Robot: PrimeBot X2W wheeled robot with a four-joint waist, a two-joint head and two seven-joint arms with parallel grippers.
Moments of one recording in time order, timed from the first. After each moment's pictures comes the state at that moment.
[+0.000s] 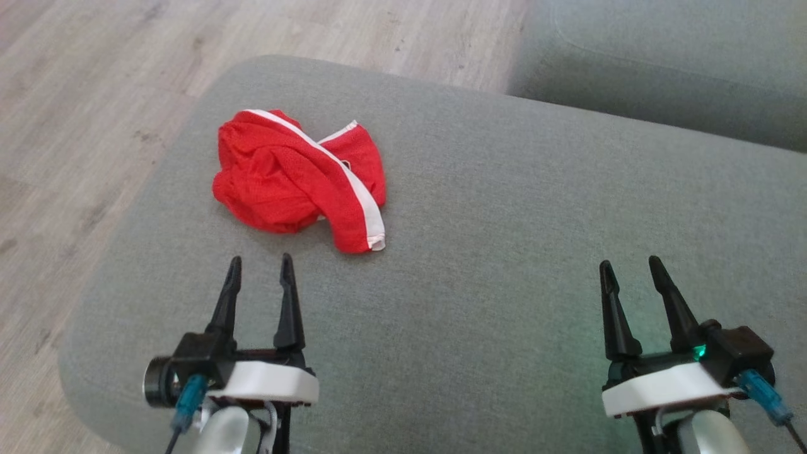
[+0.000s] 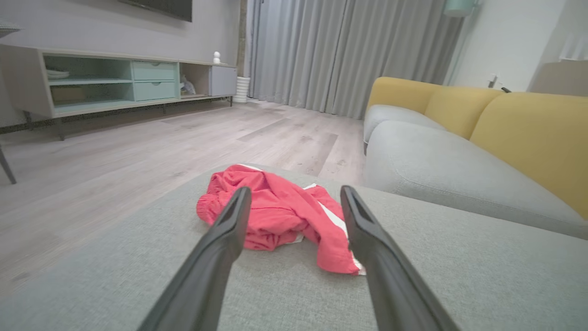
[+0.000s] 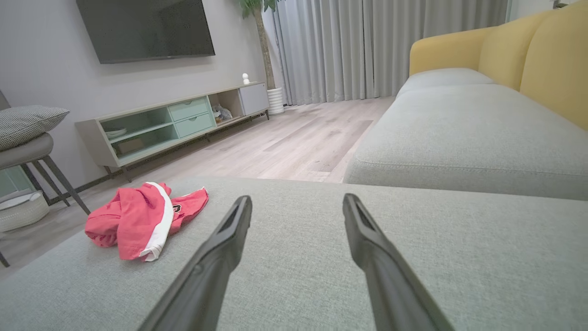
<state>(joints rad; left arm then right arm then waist) -0.12 0.05 -0.27 0.28 -0.30 0.10 -0.25 0.02 -0.04 0.07 0.19 0.17 0.13 -0.25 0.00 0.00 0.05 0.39</state>
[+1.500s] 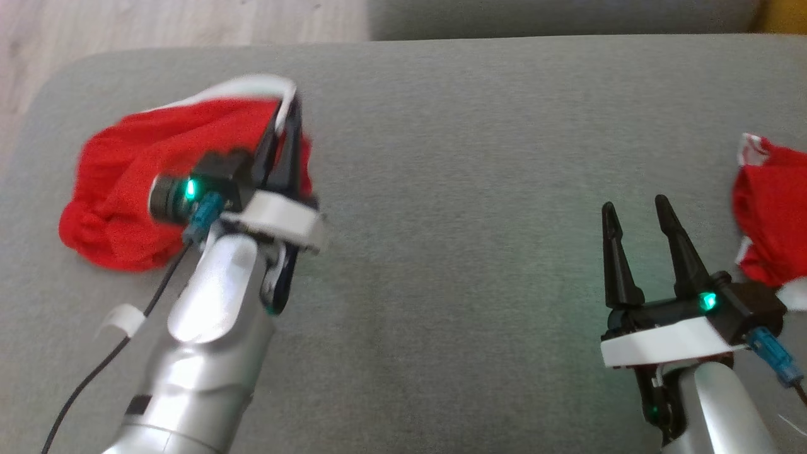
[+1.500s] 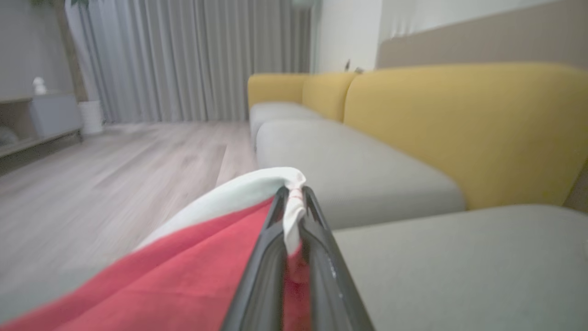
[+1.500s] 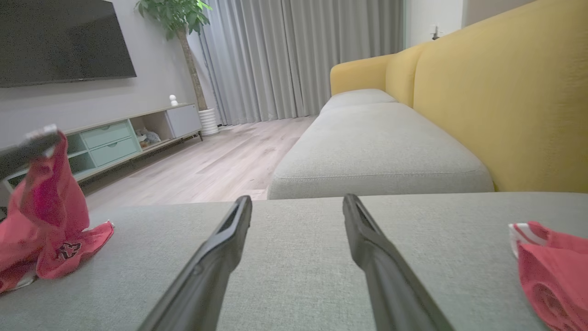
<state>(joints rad) -0.67 0.04 -0.35 0.71 -0.27 -0.04 -0.25 -0.09 -0.05 0.08 0.14 0.15 0.13 -0.25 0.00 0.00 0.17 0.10</state>
